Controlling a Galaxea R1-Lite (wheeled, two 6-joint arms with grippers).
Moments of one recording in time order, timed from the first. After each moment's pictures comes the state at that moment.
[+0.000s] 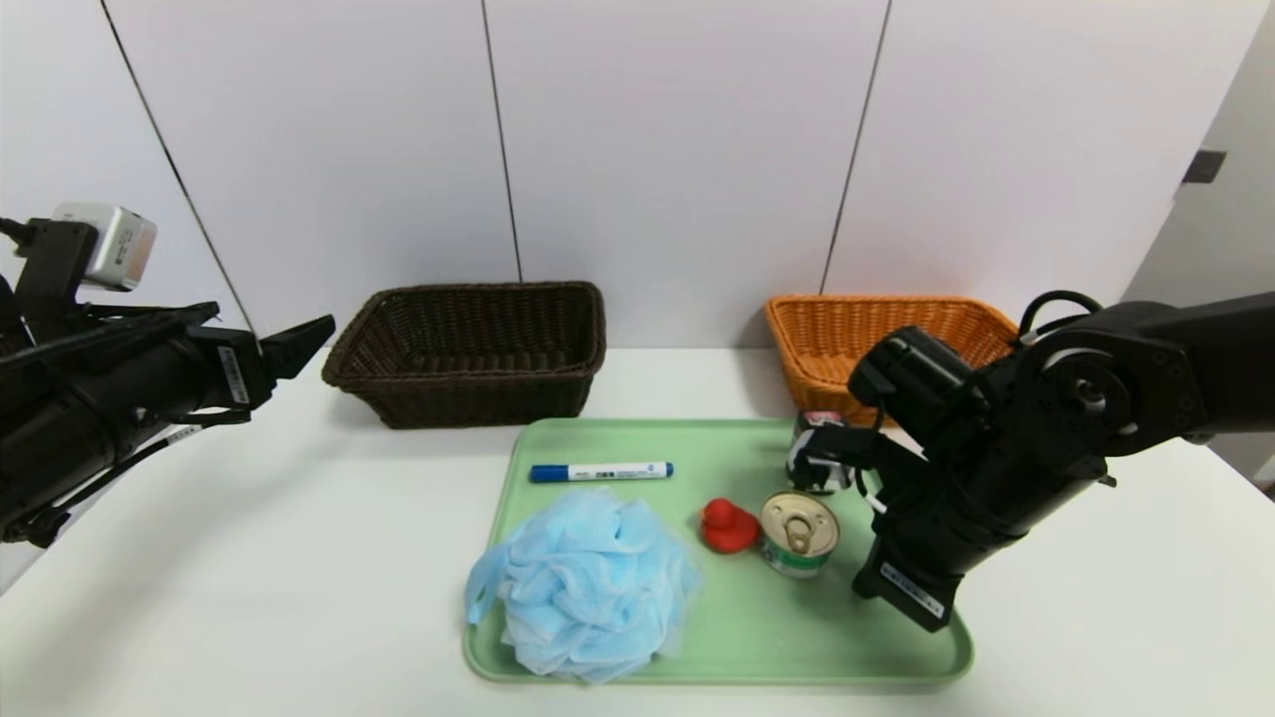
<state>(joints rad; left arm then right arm) -0.02 1.41 -0.58 -0.81 -0.07 0.05 0.49 1.87 -1.20 0.64 0.10 -0.46</state>
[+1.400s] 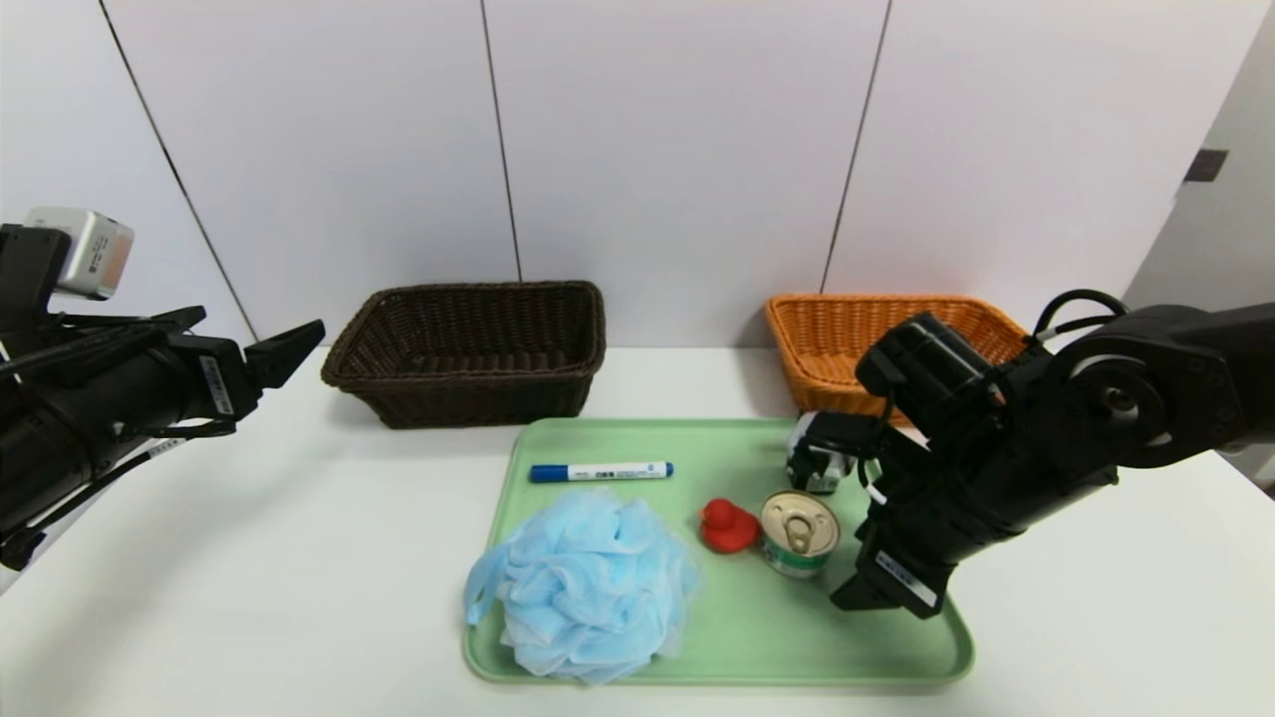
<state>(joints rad) -0.02 1.36 -0.55 -0.80 -0.07 0.05 0.49 1.82 -1.17 0.54 0.08 -0.46</state>
